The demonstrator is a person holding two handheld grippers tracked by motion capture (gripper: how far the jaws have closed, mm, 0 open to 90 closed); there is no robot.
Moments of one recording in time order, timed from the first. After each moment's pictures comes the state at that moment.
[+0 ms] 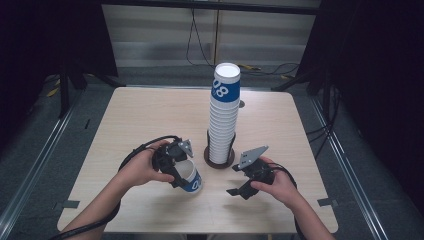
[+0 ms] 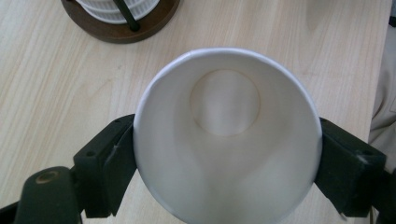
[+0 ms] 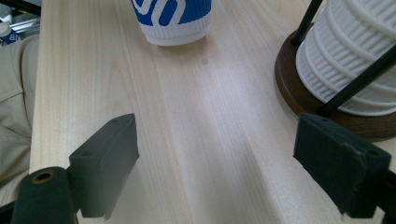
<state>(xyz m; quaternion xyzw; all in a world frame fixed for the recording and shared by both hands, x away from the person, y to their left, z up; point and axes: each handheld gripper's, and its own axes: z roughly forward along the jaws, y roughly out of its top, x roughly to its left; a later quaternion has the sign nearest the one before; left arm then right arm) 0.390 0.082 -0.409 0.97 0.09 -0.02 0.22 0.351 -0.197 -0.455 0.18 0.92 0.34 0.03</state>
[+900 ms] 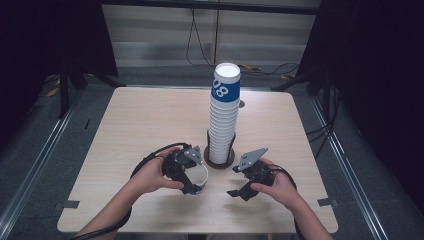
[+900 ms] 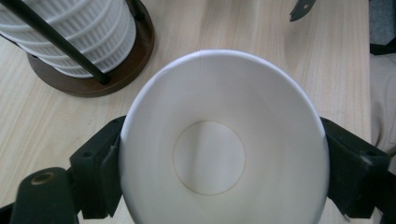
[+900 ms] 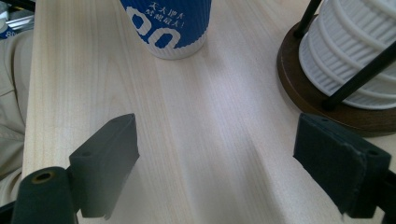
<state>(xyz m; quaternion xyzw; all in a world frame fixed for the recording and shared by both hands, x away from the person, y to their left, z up) 0.379 0.062 -0.430 0.95 0.06 -0.02 0.29 0.350 -0.197 -0.460 0.18 0.92 0.34 0.04</state>
